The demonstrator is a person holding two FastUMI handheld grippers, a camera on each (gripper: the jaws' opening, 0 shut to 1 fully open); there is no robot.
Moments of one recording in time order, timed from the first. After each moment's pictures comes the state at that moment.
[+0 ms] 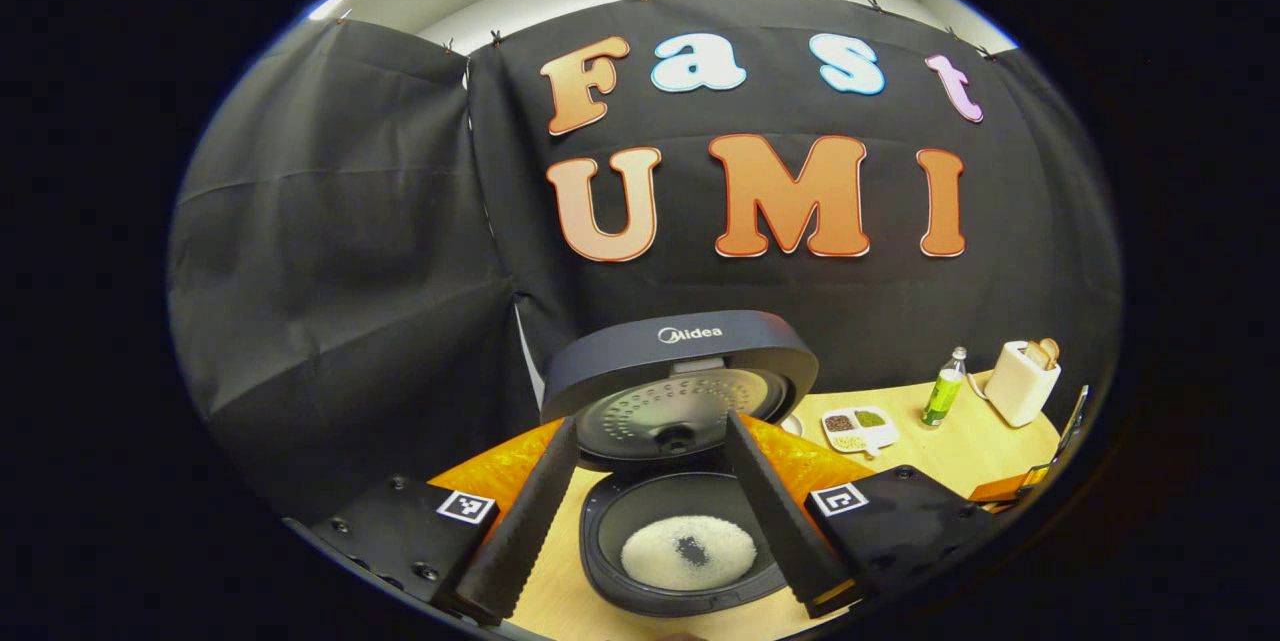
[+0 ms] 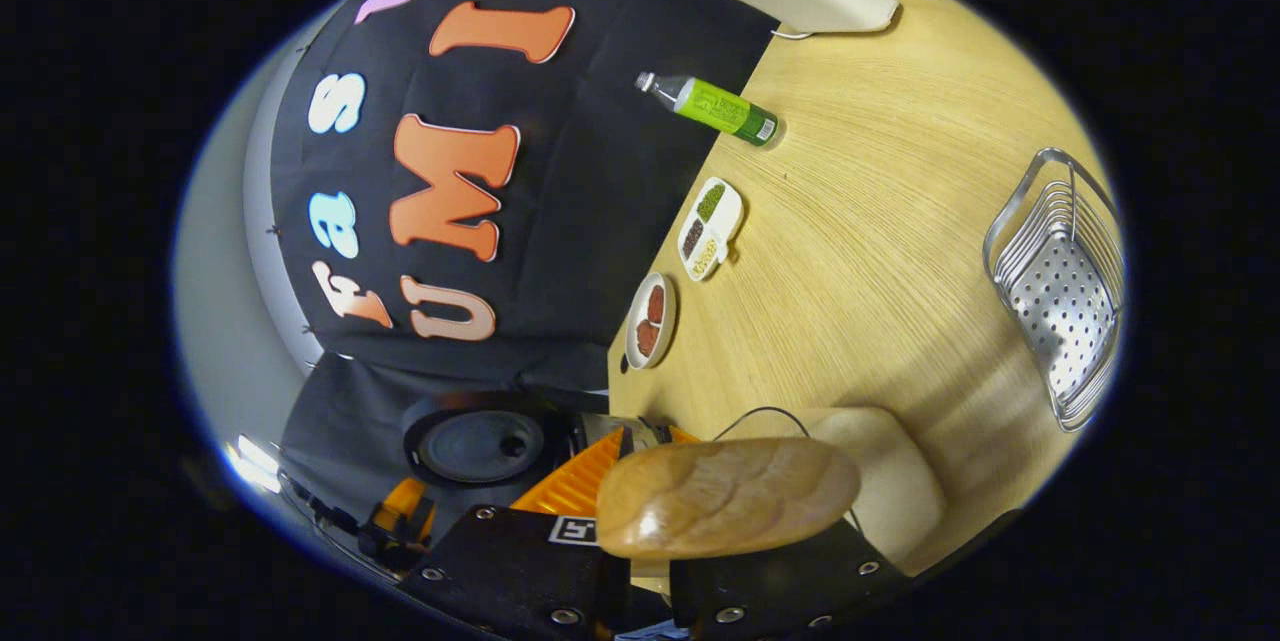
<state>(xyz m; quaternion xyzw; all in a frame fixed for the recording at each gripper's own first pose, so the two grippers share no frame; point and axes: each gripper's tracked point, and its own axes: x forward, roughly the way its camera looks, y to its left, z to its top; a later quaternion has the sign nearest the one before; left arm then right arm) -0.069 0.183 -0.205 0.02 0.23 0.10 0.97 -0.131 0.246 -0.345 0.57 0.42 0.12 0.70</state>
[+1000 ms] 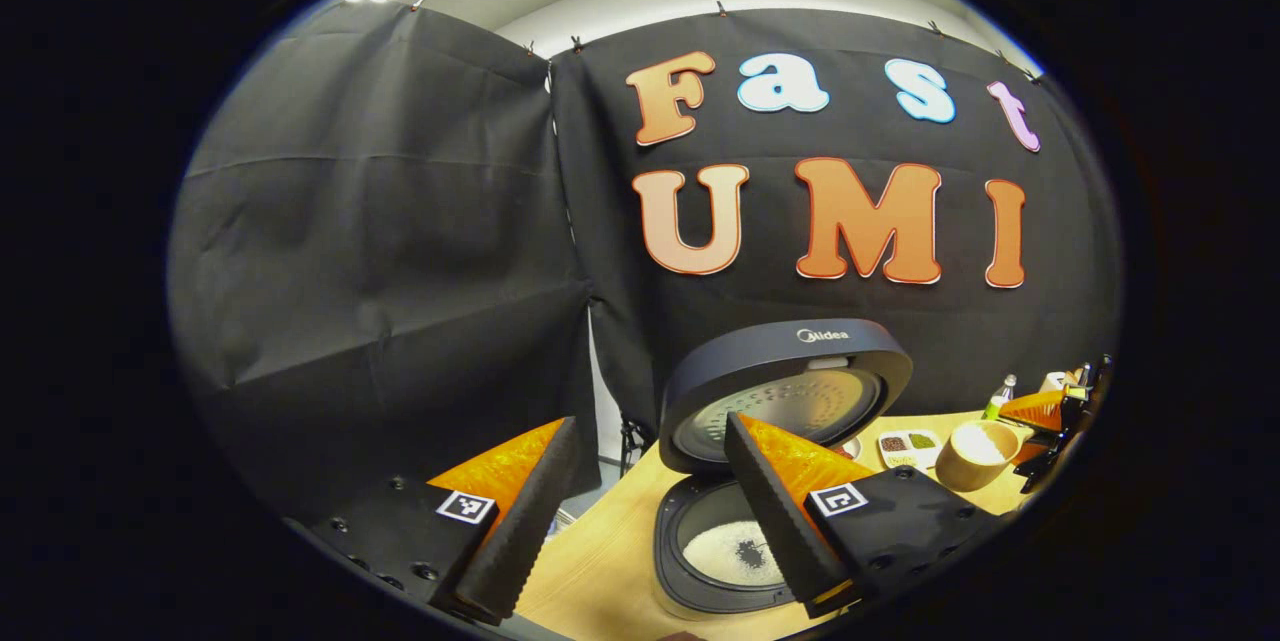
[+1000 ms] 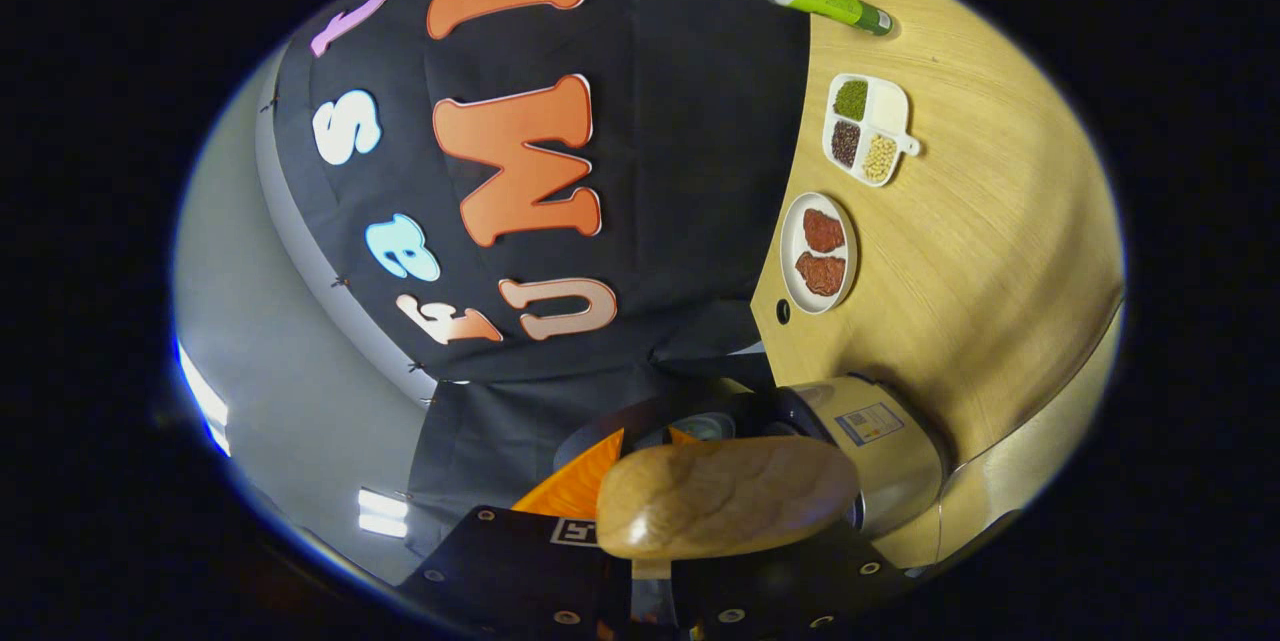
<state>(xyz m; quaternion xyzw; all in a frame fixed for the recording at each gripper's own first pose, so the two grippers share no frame) -0.110 0.273 -0.196 0.01 0.20 0.21 0.96 -0.051 0.398 -0.234 0.67 0.42 0.22 0.58</state>
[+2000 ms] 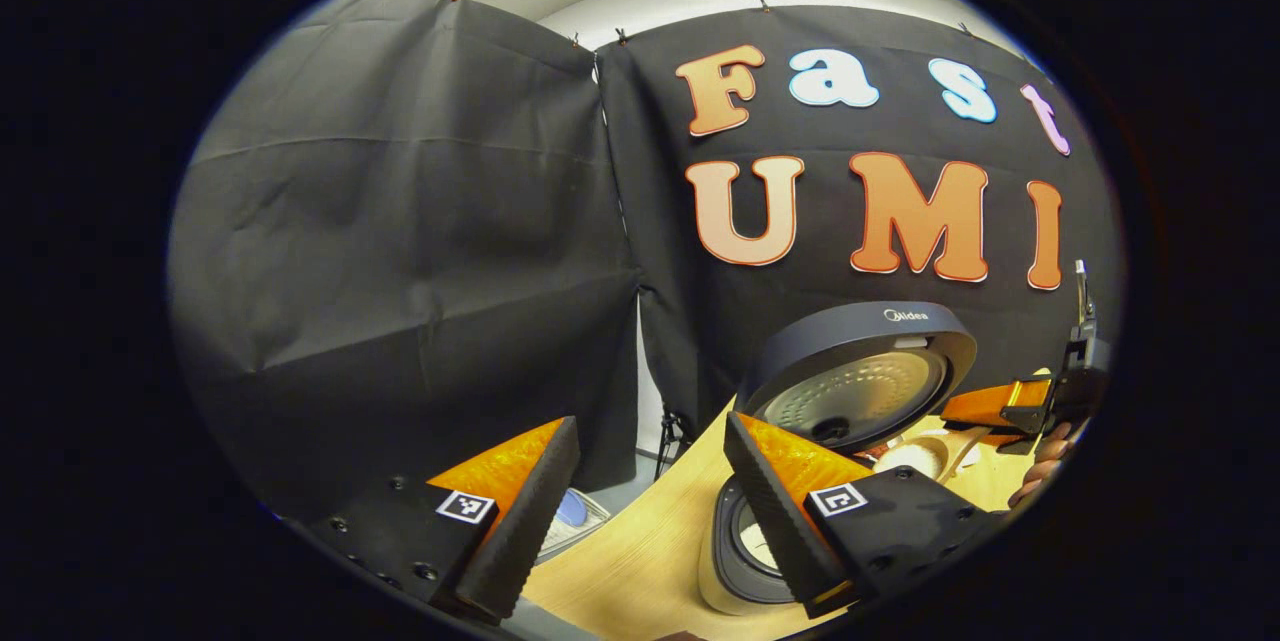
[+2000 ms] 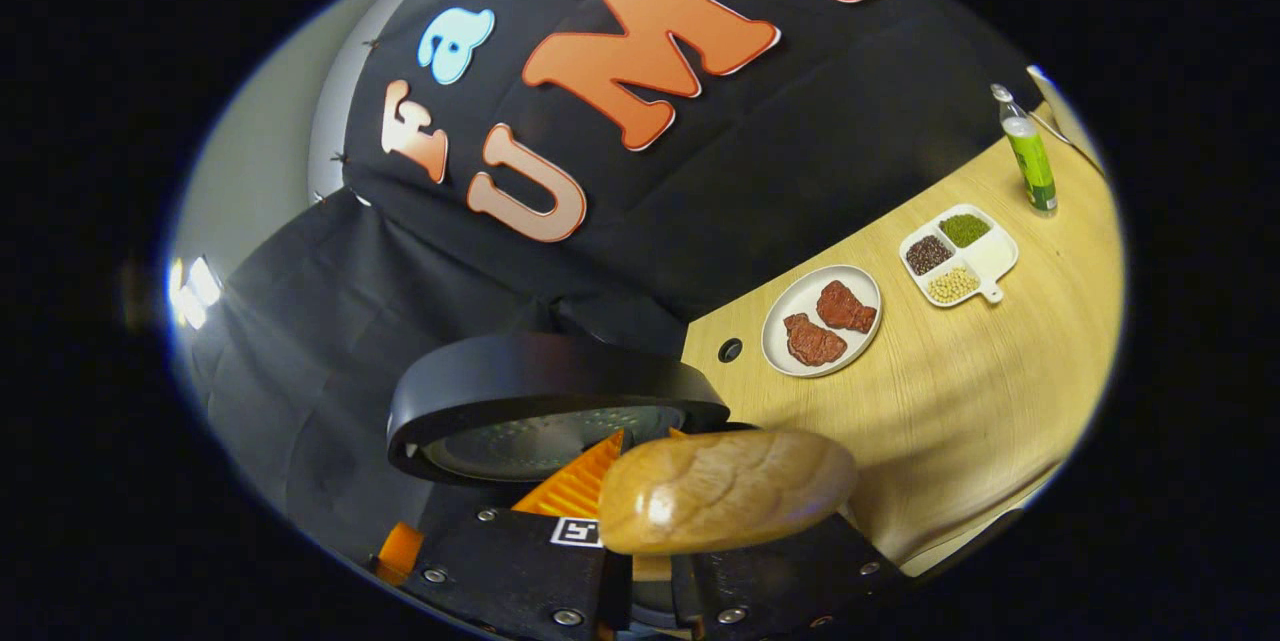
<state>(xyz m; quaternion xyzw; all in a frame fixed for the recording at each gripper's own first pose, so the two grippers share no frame) -0.142 0.315 -0.207 0.01 0.21 0.27 0.94 -0.045 0.496 -0.257 0.35 0.40 0.27 0.80</state>
